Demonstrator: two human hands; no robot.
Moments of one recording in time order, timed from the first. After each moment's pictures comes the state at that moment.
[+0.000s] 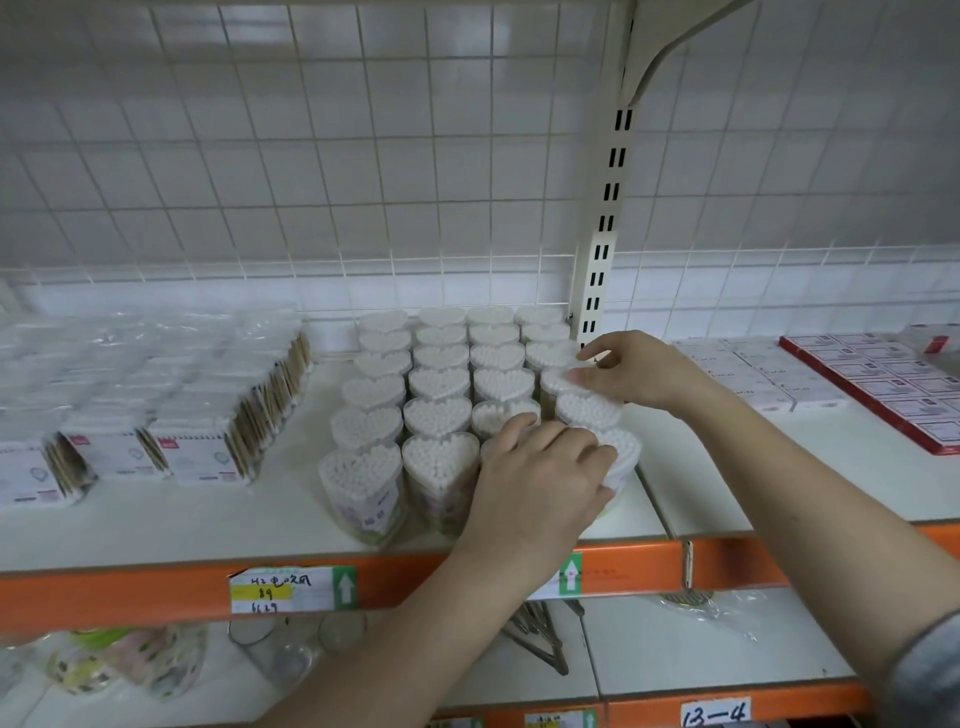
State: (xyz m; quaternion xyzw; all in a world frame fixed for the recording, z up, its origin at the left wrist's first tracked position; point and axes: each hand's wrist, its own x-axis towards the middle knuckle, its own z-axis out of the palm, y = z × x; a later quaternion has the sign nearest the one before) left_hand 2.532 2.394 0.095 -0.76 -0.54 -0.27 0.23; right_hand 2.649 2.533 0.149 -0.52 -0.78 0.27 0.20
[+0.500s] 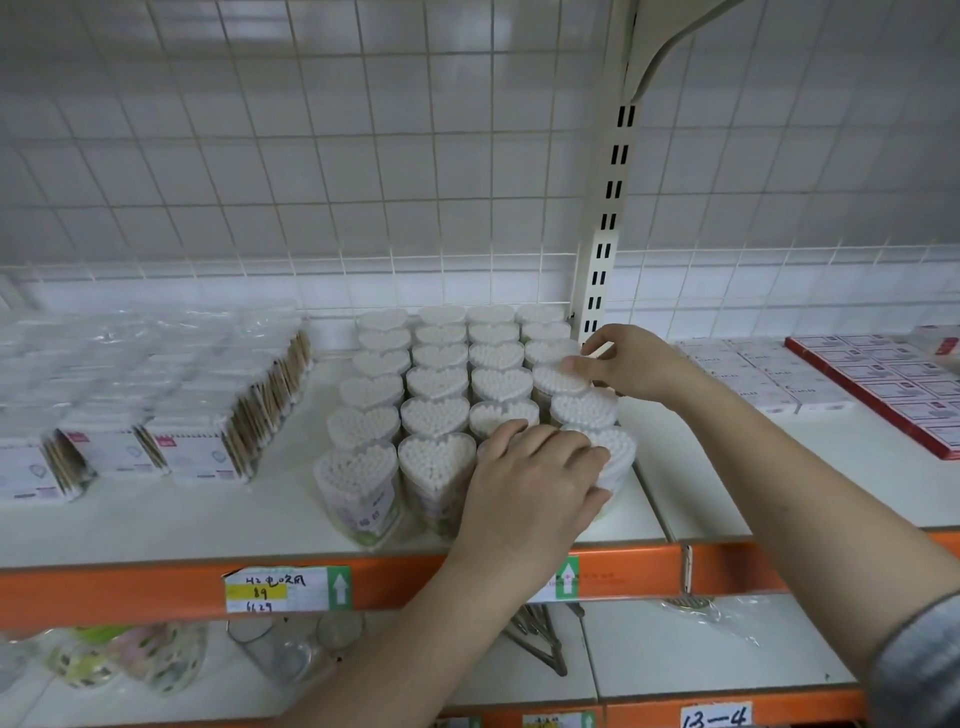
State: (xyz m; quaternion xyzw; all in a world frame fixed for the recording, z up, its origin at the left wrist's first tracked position) left_hand 2.532 2.392 0.094 -0.75 -0.55 -0.29 0.21; right_hand 2.644 2.542 0.151 -0.53 -0.76 0.30 0.22
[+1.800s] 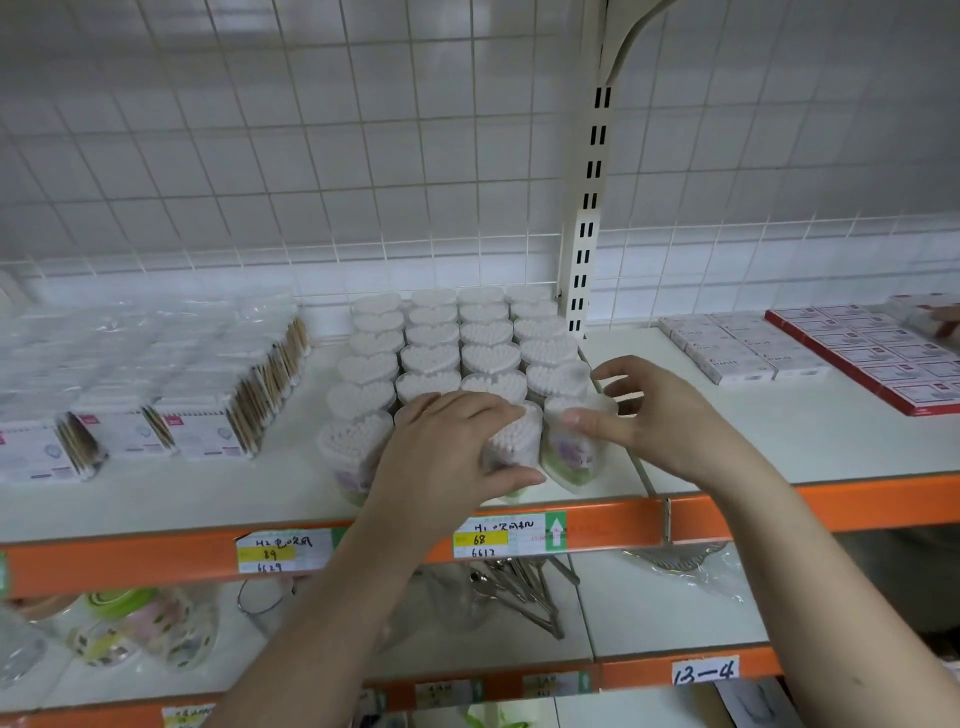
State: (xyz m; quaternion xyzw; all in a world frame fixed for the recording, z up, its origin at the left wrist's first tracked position) left_hand 2.483 2.362 0.106 -0.74 -0.61 -0.28 0.09; right_hand 2.678 2.433 0.139 -0.52 -0.73 0.34 0.29
